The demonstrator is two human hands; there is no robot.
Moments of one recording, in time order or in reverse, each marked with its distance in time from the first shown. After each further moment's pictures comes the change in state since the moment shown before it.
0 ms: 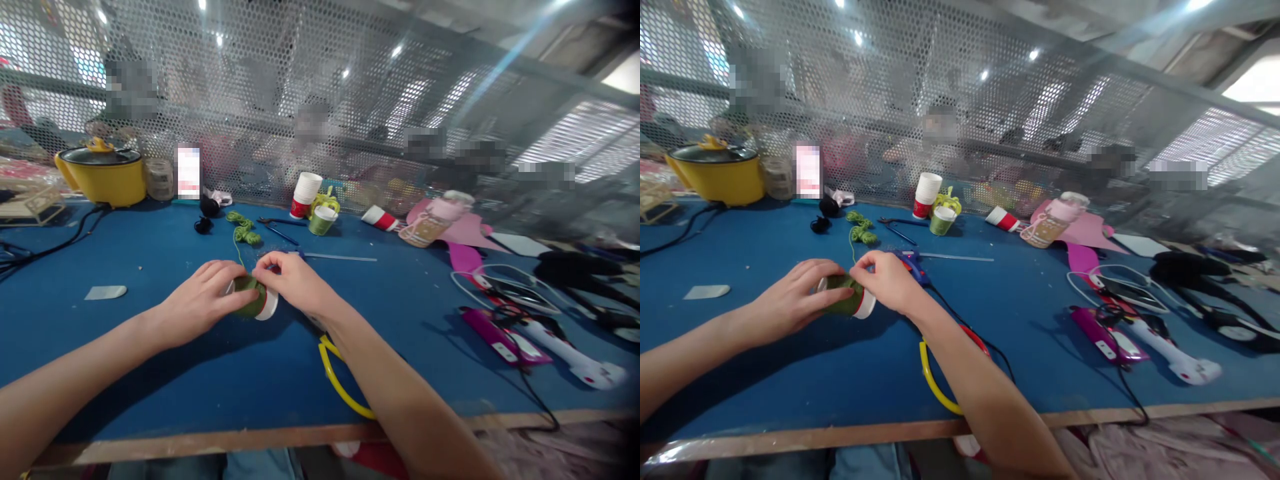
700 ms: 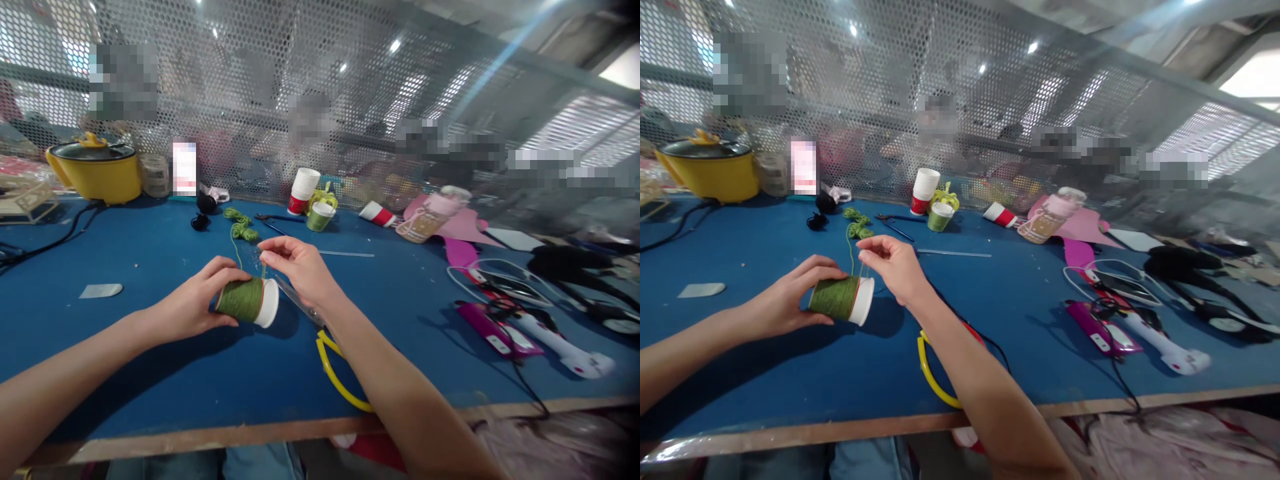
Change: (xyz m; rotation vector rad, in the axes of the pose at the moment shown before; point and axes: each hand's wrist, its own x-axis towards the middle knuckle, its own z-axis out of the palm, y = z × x) left_hand -0.003 0.001 0.003 -0.524 -0.053 -0.306; right_hand 0.008 0.021 0.004 0.566 0.198 -0.046
